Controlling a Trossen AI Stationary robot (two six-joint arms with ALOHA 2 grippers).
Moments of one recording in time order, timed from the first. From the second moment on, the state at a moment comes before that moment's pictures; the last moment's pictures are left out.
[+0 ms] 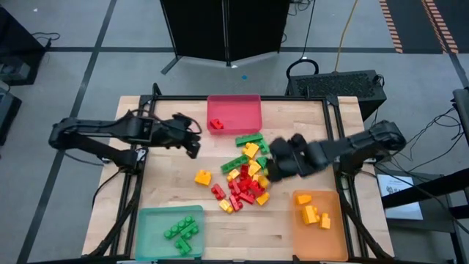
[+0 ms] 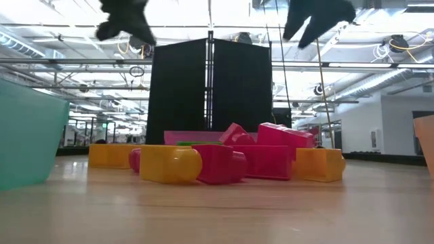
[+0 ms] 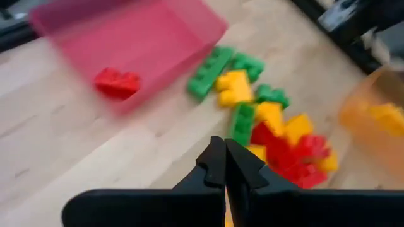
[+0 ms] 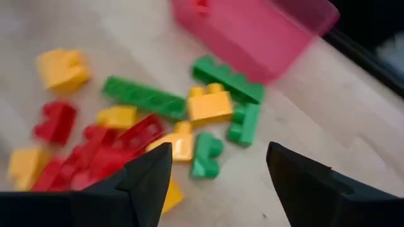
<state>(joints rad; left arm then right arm) -0.01 1.11 1.10 -0.81 -0.30 -0.78 0.28 1.52 1.44 -1.16 0.59 1.01</state>
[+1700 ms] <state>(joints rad) -0.03 0.86 1.10 -1.12 -0.40 -0.67 -0.22 1.81 0.99 -0.50 0.09 0.74</state>
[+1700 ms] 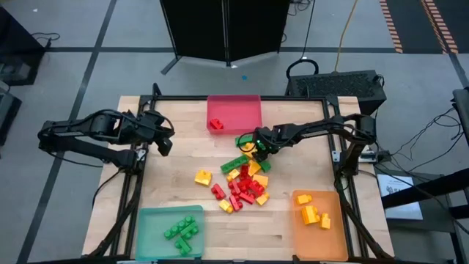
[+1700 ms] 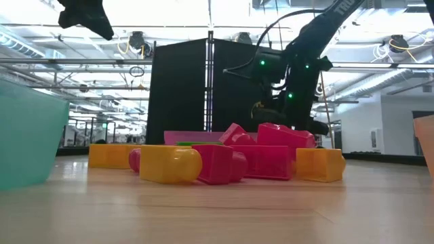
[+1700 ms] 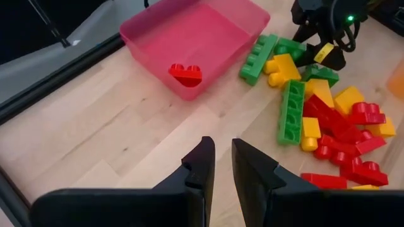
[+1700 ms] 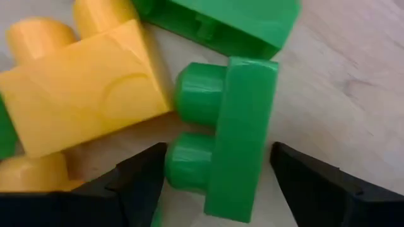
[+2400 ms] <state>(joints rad) -0.03 0.85 1.10 -1.16 -0.42 -0.67 -0.21 1.81 1.23 -0.84 0.10 0.68</state>
